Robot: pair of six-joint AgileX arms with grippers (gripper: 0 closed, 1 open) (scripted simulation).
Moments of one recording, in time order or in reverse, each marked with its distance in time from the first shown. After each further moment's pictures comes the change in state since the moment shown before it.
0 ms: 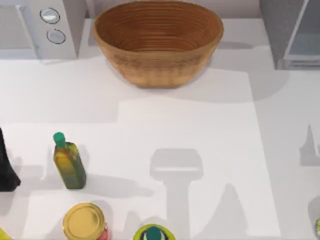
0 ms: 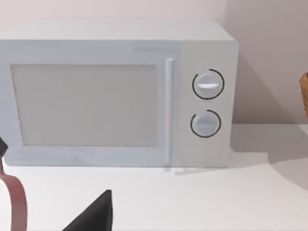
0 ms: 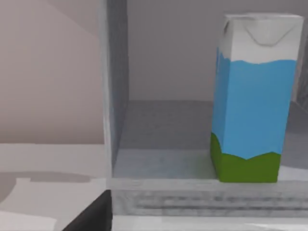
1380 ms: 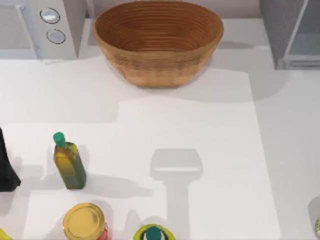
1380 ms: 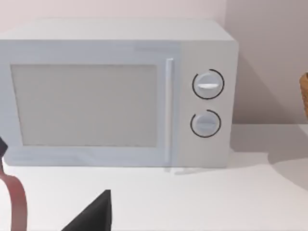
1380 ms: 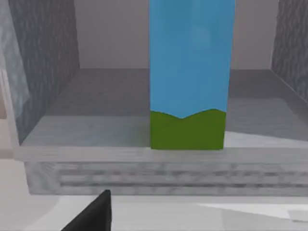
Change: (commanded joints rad) left arm 0.000 0.000 0.000 0.000 0.000 0.000; right arm -0.320 1.137 0.126 0.997 -0.310 0.012
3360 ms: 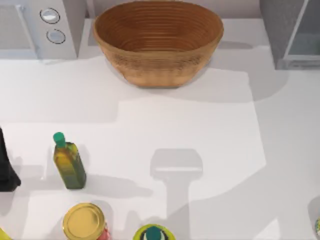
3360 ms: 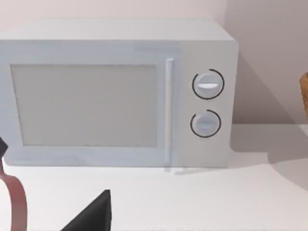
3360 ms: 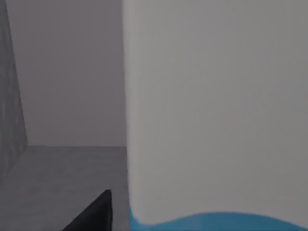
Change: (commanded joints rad) left arm 0.000 0.000 0.000 0.000 0.000 0.000; right arm 0.287 0.451 0.979 -0.530 0.308 -0.008
